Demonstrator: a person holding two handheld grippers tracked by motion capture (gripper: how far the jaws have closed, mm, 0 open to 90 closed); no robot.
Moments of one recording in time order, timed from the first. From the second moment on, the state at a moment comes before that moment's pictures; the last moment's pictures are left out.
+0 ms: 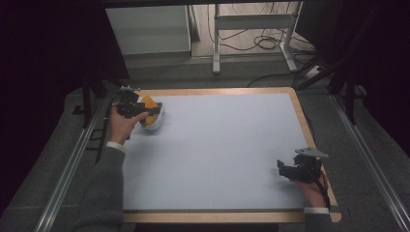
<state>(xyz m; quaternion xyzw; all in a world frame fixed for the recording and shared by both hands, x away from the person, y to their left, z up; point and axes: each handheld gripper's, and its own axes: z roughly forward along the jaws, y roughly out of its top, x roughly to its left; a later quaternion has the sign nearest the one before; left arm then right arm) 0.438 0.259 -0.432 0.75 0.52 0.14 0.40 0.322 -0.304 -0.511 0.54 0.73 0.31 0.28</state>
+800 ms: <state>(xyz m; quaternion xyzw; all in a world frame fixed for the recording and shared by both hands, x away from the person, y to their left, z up) 0.325 0.239 -0.496 0.77 0.47 0.11 0.42 0.322 -0.300 -0.508 0.53 0.74 0.32 0.28</state>
